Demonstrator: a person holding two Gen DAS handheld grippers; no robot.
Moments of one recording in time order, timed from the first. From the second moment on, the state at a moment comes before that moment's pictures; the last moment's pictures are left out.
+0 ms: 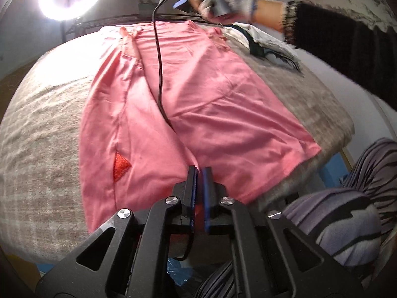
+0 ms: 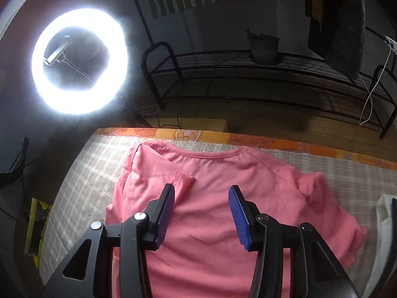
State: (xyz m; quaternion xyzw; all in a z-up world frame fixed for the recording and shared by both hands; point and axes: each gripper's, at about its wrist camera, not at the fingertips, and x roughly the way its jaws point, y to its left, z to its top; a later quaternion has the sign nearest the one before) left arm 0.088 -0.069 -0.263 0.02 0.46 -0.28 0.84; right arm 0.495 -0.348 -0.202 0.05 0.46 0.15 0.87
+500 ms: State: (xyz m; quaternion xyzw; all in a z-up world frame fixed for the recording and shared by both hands) left arm 0.035 -0.023 -0.228 0.00 0.41 -0.25 0.88; right arm 0.290 -0.439 -0.087 0.10 0.41 0.17 0.89
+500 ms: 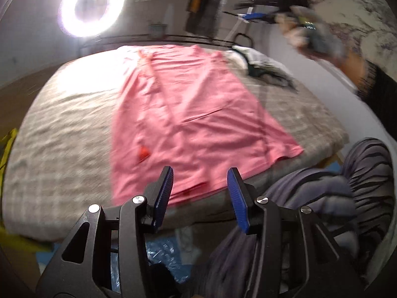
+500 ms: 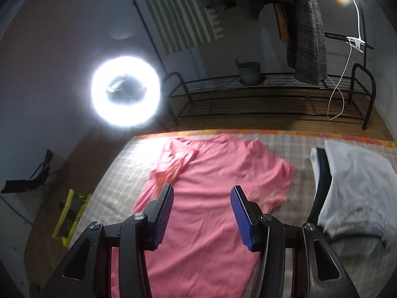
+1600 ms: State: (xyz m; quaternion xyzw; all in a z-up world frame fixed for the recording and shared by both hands) left arm 0.131 -0.059 -0.159 0.05 0.32 -0.23 0.92; right arm 0.112 -0.499 -0.172 0.16 0.41 0.07 0.89
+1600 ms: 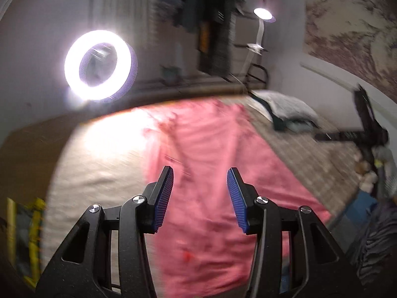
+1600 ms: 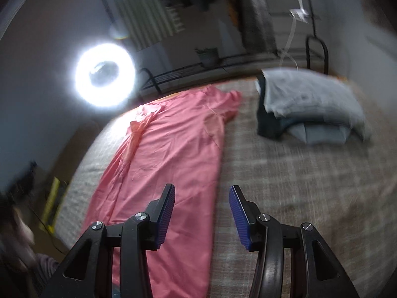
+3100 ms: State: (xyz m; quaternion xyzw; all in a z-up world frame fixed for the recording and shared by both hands) left arm 0.076 -0.262 -0.276 0.06 0.43 -0.39 0.81; right arm 0.219 -0.567 -0.215 0.28 0.42 0.12 0.85
